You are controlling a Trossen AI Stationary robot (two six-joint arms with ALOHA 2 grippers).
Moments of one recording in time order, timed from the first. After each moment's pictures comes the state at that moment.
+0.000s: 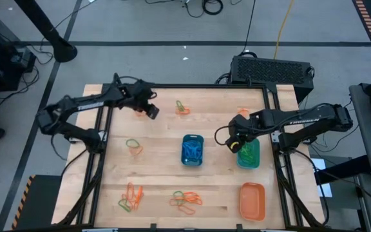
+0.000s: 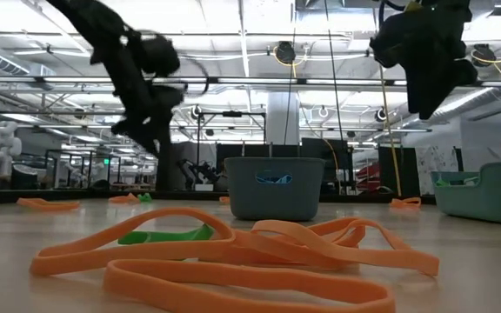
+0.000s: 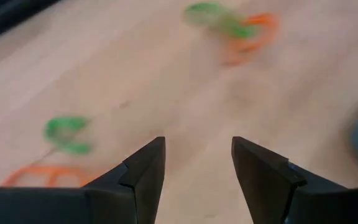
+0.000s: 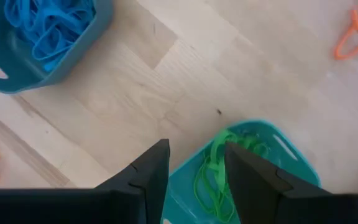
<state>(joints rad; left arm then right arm) 0.60 1.34 0.86 -0.54 0.05 -0.32 0.04 1.25 1.04 -1.12 0.08 0.95</state>
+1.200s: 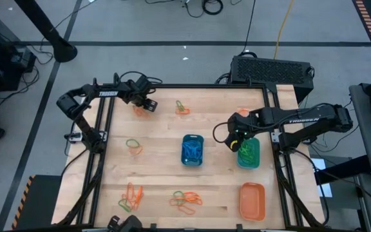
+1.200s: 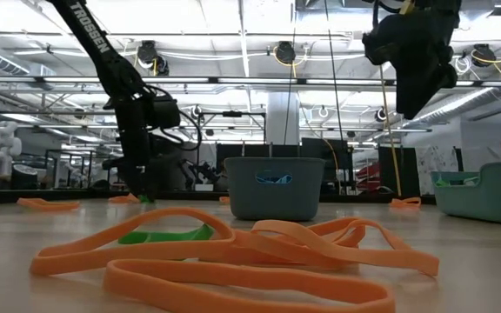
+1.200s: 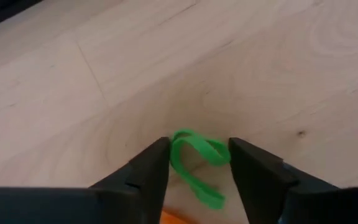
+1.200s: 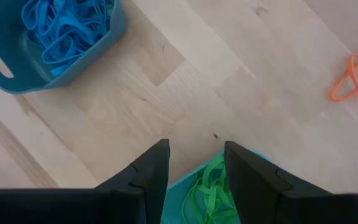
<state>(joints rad) 0.83 1.69 0.86 -0.41 -0.05 -0.26 0.00 1.25 1.04 -1.06 0.11 0.78</state>
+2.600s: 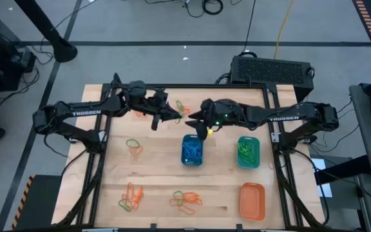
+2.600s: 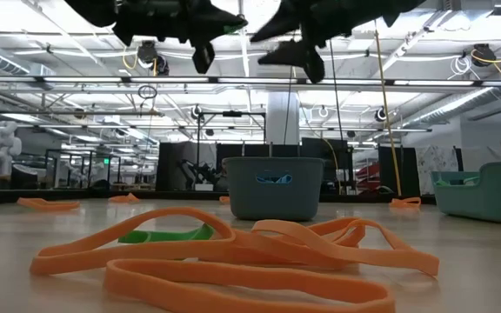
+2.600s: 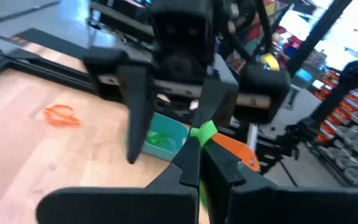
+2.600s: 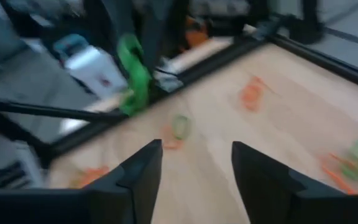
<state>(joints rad) 0.36 1.29 0.89 0.23 0.59 -0.33 -0.10 1.45 1.04 0.05 0.04 0.48</state>
